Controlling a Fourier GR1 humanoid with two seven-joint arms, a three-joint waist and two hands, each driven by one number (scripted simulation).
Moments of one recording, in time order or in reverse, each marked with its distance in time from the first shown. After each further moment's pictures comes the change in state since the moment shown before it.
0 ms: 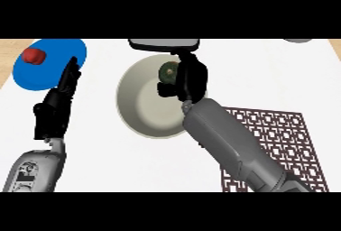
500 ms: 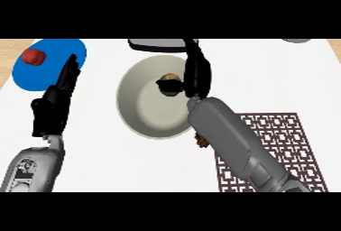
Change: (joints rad) left arm -0.020 0.007 0.011 0.006 0.006 -0.018 0.016; right arm 0.014 0.000 -0.104 0.046 -0.339 -0.101 -0.426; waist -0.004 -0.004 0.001
